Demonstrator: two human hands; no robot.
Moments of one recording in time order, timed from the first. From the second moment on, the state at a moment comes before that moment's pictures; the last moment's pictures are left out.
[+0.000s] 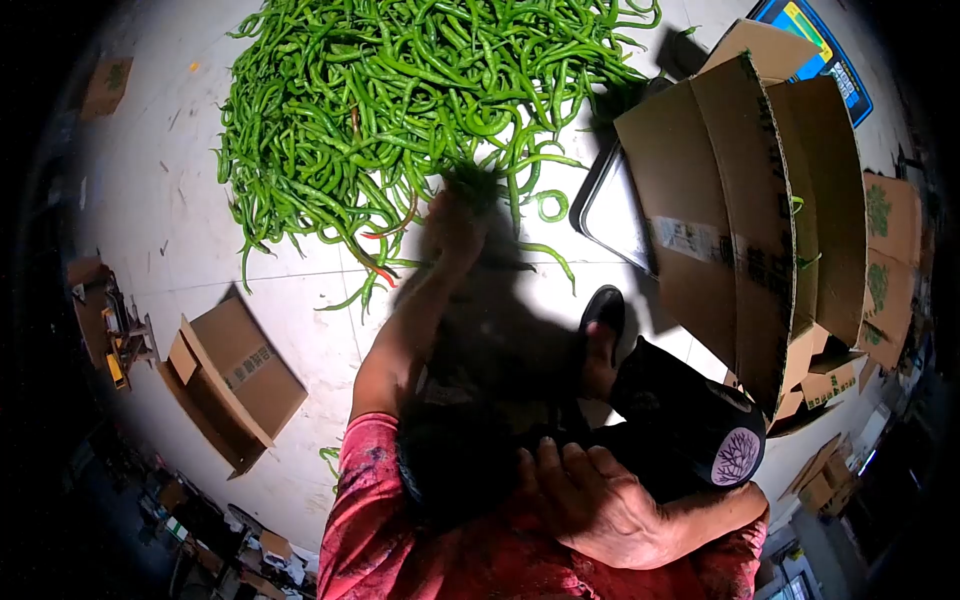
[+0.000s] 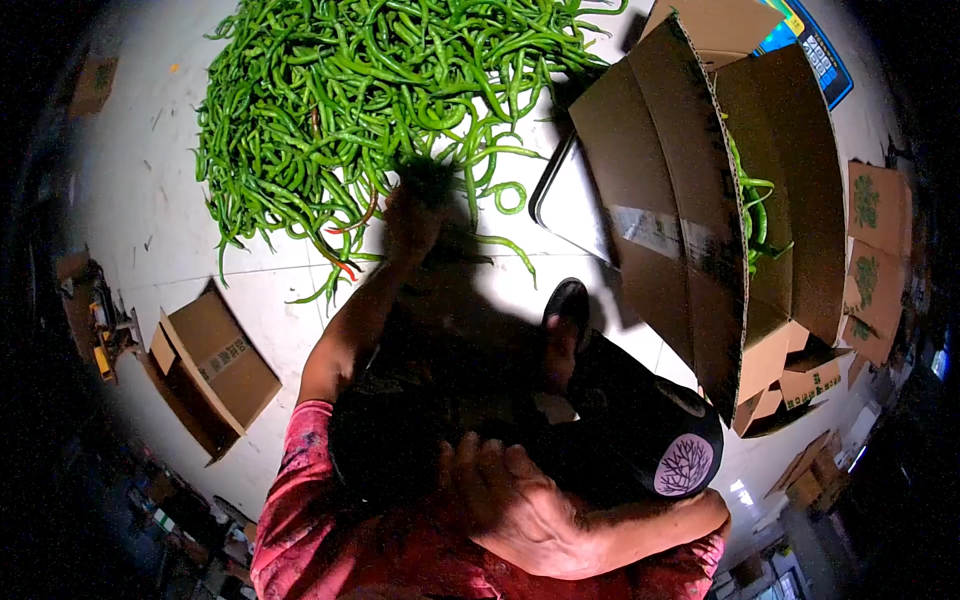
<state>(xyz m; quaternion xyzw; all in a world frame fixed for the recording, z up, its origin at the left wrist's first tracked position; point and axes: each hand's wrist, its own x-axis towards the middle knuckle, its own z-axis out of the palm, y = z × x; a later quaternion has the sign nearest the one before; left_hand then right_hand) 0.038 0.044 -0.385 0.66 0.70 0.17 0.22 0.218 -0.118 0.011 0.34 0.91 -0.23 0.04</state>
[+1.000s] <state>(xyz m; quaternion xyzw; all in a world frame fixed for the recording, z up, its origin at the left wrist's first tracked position) -0.009 0.058 -0.159 0.37 0.59 0.41 0.59 0.209 -0.120 0.014 0.38 0.90 -0.19 -0.05</state>
